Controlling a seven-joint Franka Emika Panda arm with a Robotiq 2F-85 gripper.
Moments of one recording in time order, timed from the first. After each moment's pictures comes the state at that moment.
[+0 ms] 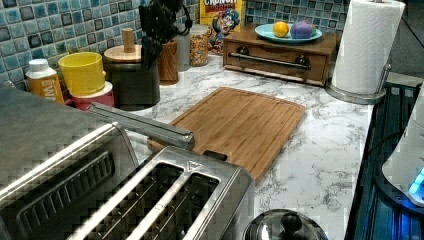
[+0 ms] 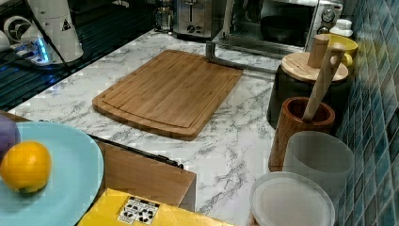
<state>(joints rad) -0.07 0.34 0.02 -1.87 0.72 0.50 -1.11</state>
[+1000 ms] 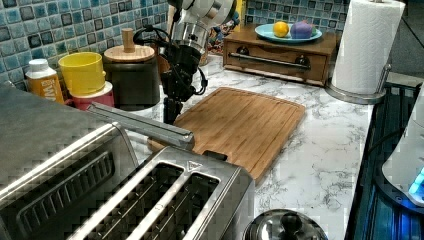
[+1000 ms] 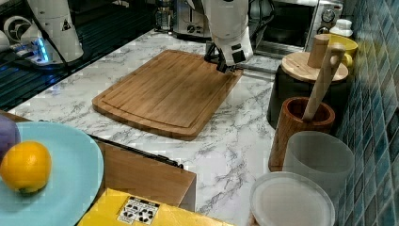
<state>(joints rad) -0.11 0.55 0.03 -1.93 0.81 0.55 -1.30</state>
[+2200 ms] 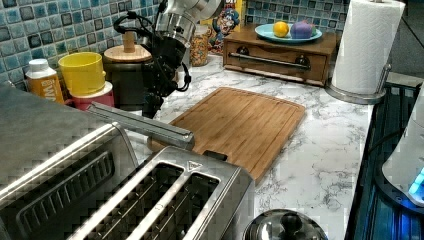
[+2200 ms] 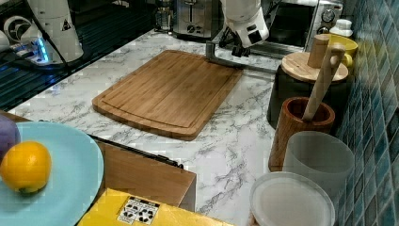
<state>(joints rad) -0.11 0.52 0.12 -1.90 0.83 0.57 -1.31</state>
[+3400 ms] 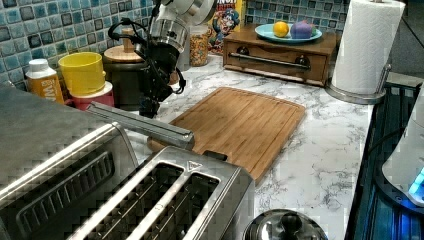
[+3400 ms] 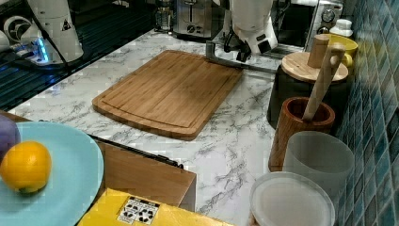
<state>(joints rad) -0.10 0.61 0.10 -1.79 0.81 0.49 -1.30</state>
